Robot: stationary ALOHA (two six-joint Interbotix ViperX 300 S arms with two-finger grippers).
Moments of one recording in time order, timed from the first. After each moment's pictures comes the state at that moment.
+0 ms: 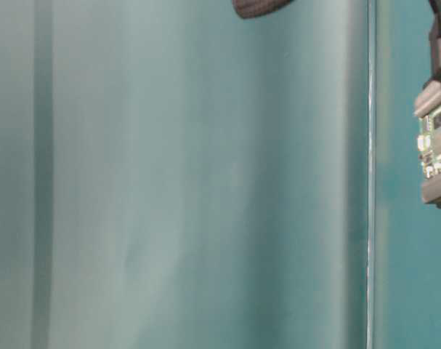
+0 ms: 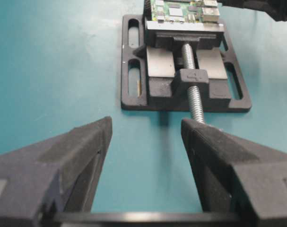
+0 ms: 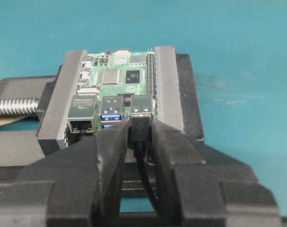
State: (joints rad) left arm 0.17 -1.30 1.46 -0.06 0.13 0.00; right arm 0.57 0.63 0.21 1.91 -1.67 -0.39
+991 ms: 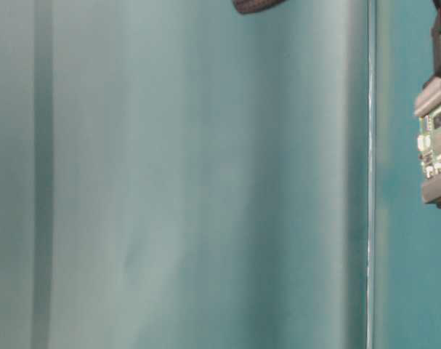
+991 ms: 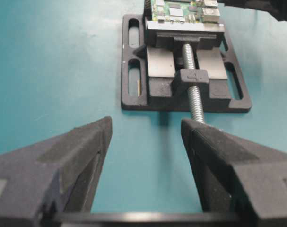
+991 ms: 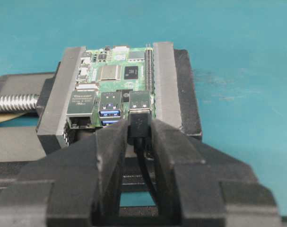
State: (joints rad) left arm 0.17 -1.30 1.46 -0.06 0.13 0.00; right arm 0.59 0.63 0.20 1.93 -1.67 -0.40
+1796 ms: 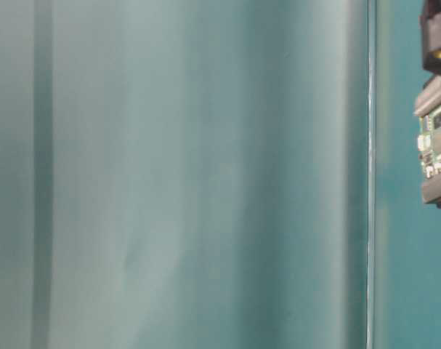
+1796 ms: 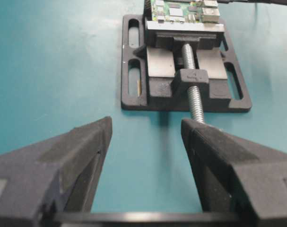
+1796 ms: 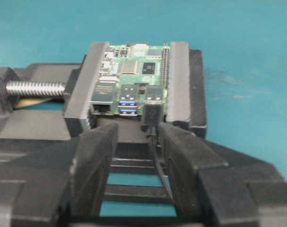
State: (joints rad) left arm 0.17 -1.30 1.46 -0.06 0.13 0.00; right arm 0.65 0.56 0.24 1.93 -1.64 -0.45
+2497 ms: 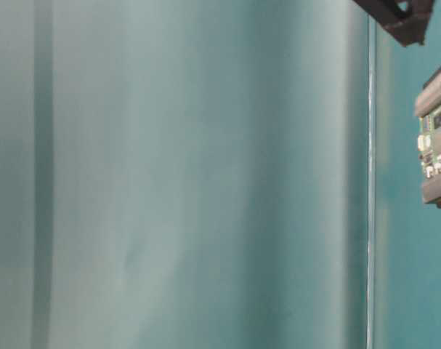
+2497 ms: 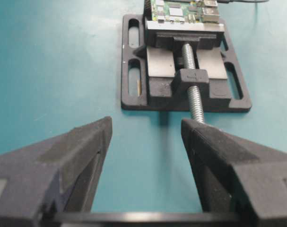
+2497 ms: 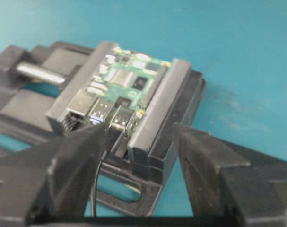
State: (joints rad) left arm 0.17 -1.30 1.45 -0.06 0.13 0.00; right arm 0.66 0.17 0.70 1.74 -1.31 -0.45
